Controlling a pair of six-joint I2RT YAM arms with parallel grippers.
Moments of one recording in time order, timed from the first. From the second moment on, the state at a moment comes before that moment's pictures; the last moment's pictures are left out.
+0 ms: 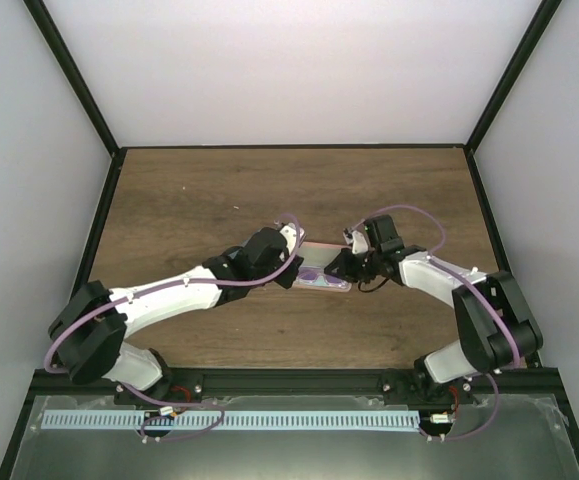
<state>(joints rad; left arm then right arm) -0.91 1.46 0.89 -0.11 -0.09 -0.25 0.38 1.45 0.70 -0.20 -0.63 0.55</state>
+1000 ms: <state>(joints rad) -0.86 1.39 0.82 -0.25 -0.21 -0.63 0.38 1.45 0.80 -0.24 -0.59 0.55</state>
